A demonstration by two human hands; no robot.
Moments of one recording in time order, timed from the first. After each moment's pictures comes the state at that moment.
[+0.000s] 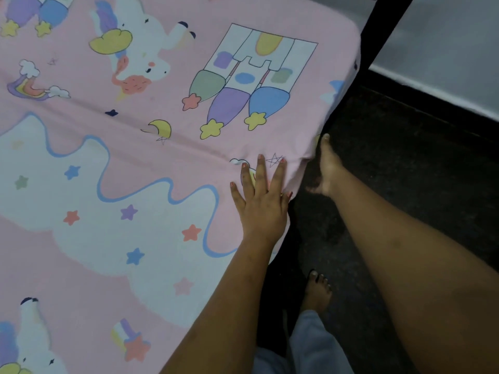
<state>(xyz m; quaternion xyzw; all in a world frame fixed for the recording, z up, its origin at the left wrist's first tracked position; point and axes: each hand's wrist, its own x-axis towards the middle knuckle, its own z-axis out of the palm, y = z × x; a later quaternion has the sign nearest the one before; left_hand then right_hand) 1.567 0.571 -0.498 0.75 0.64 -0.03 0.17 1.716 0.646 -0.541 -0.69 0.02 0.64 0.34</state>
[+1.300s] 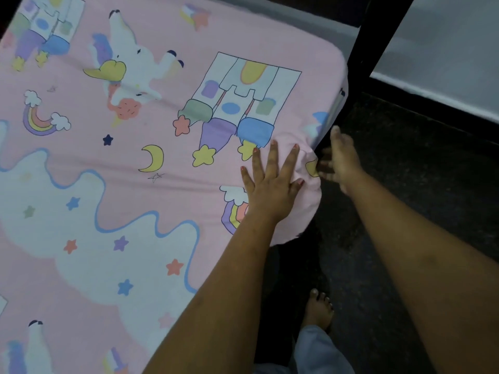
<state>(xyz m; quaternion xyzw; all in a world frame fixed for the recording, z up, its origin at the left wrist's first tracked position) 1.629 0.662 -0.489 0.76 0.60 -0.09 0.23 1.781 0.694 -0.533 -0.72 -0.17 0.56 0.37</state>
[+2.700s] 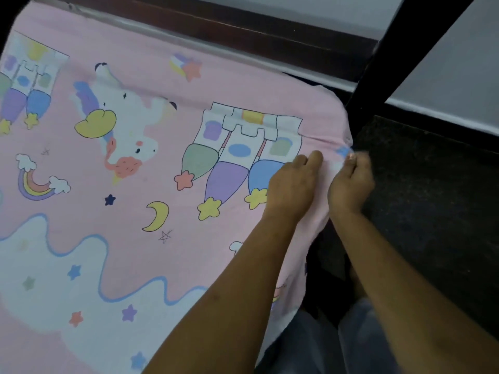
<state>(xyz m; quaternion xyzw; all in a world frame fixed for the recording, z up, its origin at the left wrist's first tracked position) 1.677 0.774 -0.452 0.85 0.50 0.03 0.17 1.761 0.746 -0.504 -0.82 -0.20 0.22 0.48</state>
